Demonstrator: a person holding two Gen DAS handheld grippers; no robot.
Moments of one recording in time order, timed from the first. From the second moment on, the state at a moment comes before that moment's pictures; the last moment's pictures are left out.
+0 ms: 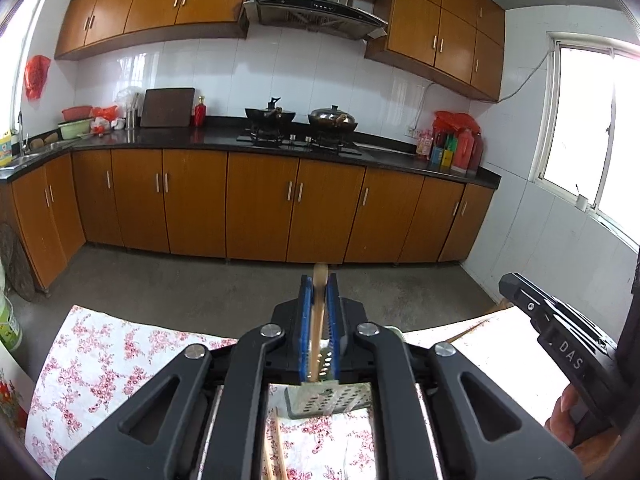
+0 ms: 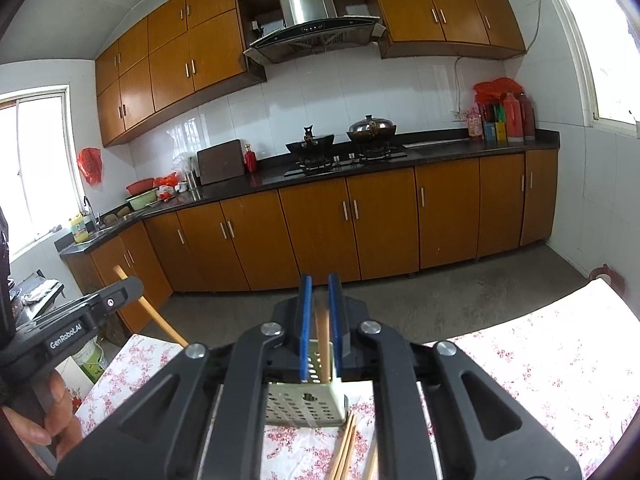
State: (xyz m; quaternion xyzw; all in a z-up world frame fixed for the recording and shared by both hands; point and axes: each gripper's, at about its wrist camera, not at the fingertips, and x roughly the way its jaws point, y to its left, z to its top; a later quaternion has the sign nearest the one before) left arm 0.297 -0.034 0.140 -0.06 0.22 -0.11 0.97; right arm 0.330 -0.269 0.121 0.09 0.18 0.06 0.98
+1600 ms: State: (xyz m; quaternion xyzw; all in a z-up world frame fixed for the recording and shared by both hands) left arm 0.226 0.003 -0.081 -0.02 0.45 -0.08 0.89; right arm 0.263 -0.306 -0.108 0.07 0.44 -0.06 0.90
